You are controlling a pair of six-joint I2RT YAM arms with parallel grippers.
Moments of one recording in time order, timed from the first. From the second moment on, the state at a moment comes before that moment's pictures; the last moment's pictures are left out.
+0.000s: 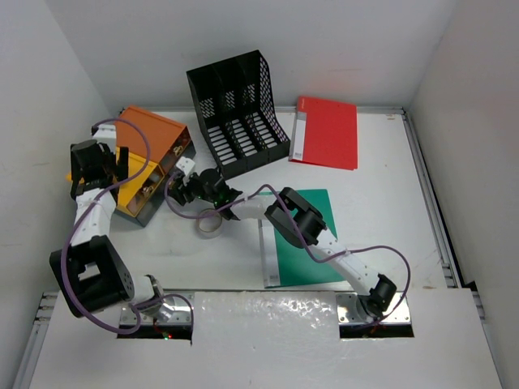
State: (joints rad) left arm 0.39 1.30 0.88 -0.09 -0.13 0.41; right arm 0.93 2.72 1.93 0.69 -0.20 0.00
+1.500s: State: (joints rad) left arm 0.39 1.31 0.91 -0.15 -0.08 0.45; right arm 0.92 2.58 1.72 0.79 -0.16 0.12
